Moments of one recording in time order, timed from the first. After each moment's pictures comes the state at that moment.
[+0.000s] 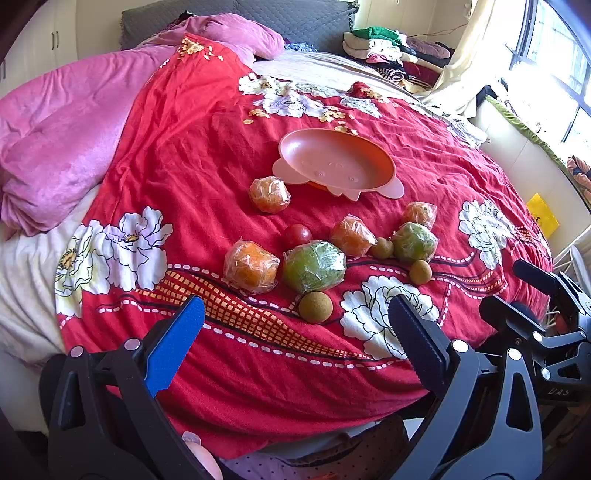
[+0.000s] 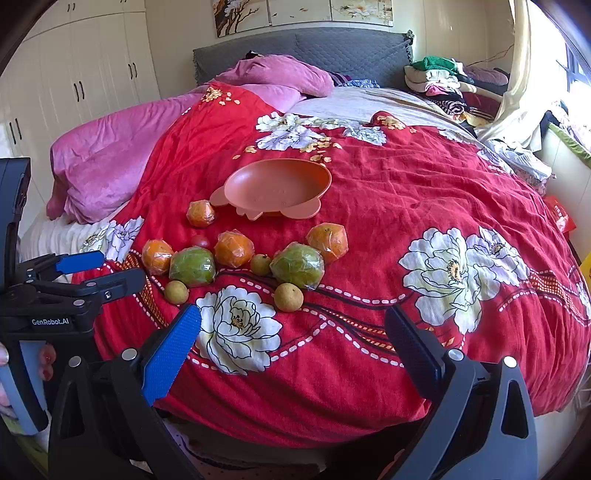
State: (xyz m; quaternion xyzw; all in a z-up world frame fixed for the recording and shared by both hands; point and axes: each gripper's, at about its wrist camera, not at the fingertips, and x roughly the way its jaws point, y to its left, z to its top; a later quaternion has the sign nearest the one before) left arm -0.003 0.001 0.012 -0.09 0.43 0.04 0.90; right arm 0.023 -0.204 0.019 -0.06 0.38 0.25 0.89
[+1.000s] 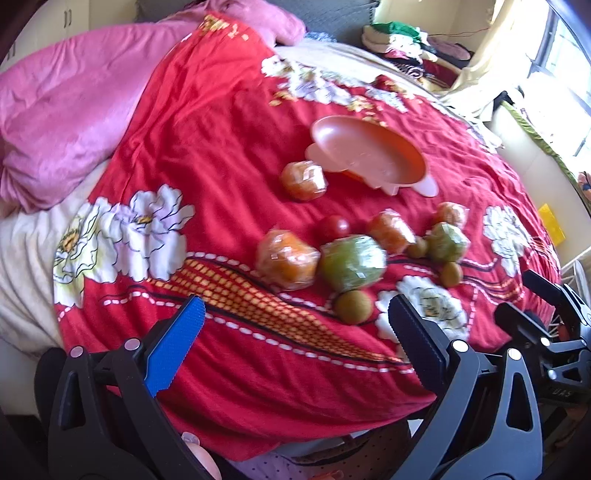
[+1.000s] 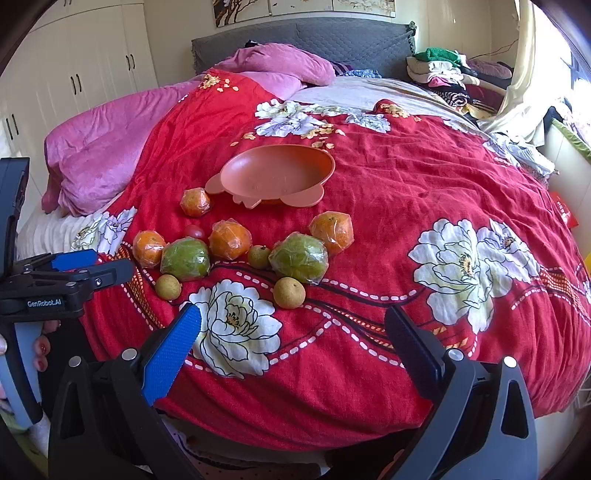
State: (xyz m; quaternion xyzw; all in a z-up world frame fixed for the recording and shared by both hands) left arm 0.005 0.030 -0.007 -0.12 0.46 0.06 0.88; right arm 0.037 -0.193 0.003 -0.06 0.40 0.25 0.88
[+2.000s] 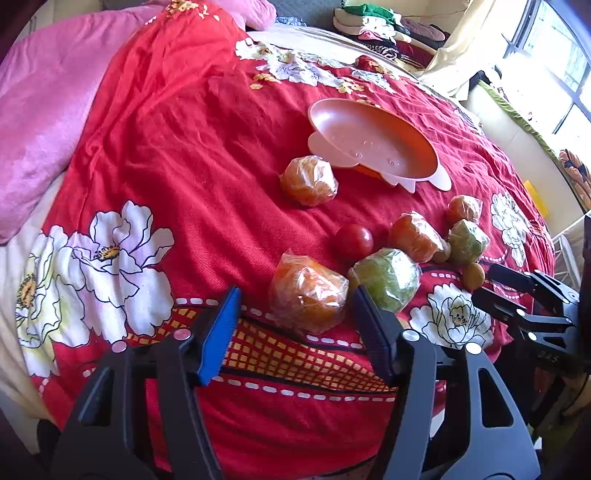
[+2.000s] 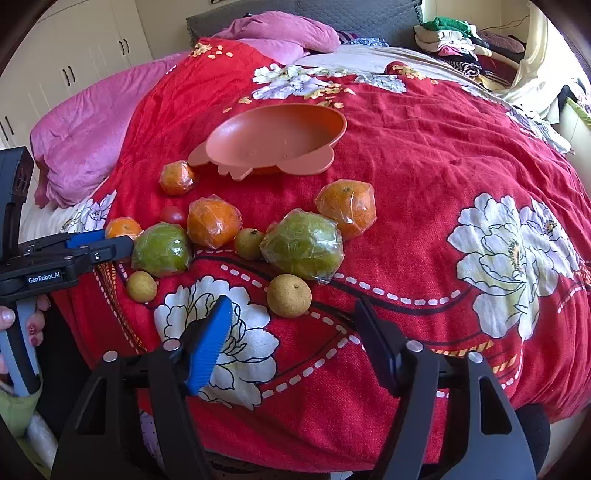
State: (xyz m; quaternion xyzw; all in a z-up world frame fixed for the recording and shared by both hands) left arm 0.045 0.059 -0.038 -0.11 0.48 -0.01 0.87; right arm 0.075 -0.173 -0.036 -0.06 0.46 0.26 0.85
